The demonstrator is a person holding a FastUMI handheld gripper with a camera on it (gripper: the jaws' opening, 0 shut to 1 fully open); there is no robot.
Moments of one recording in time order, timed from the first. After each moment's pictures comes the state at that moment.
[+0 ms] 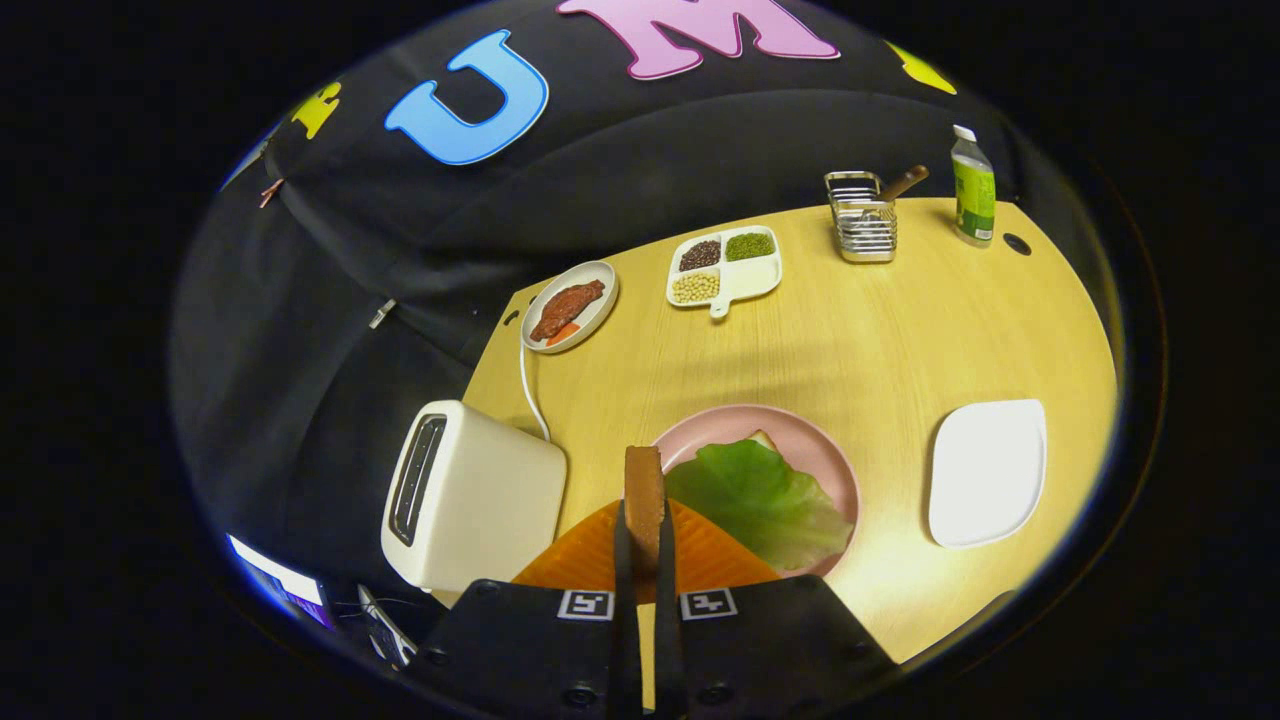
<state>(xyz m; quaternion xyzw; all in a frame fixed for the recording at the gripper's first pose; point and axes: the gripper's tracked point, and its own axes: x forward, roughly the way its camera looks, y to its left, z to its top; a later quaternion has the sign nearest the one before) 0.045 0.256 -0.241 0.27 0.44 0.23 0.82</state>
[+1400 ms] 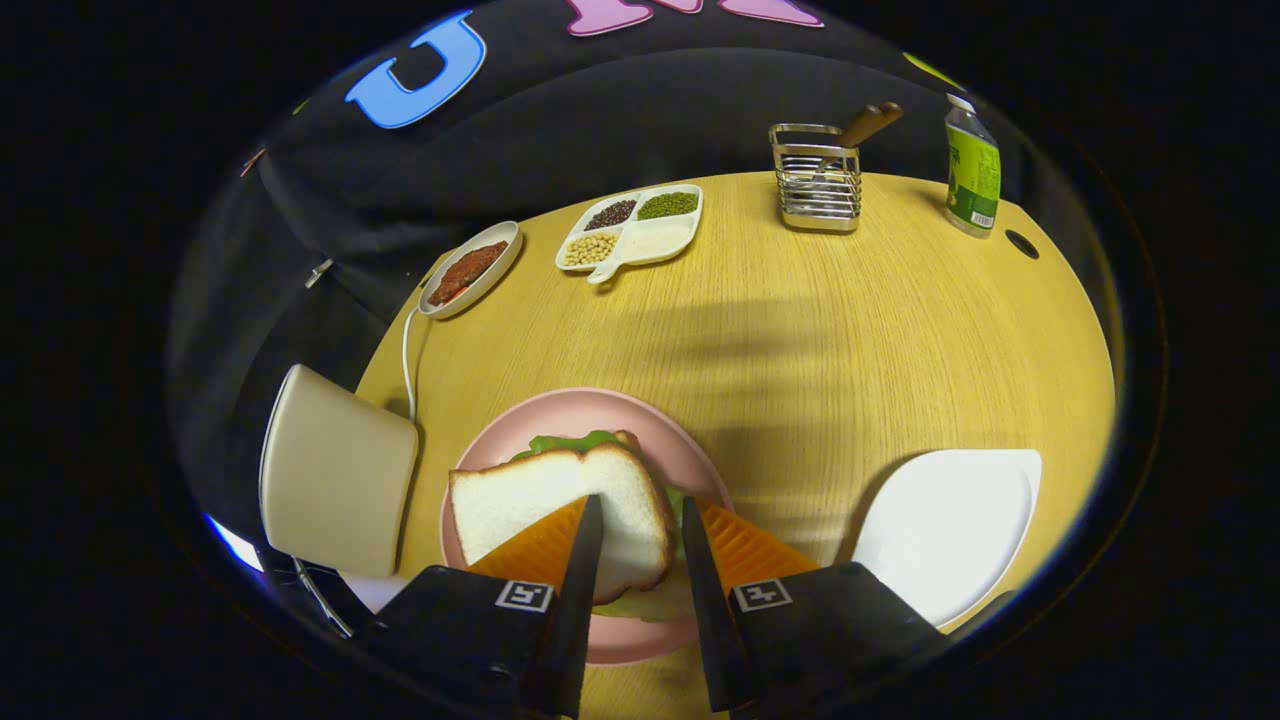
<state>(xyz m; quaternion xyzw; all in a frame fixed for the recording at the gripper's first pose) 0.086 0.196 -0.359 0.21 0.47 0.20 0.83</state>
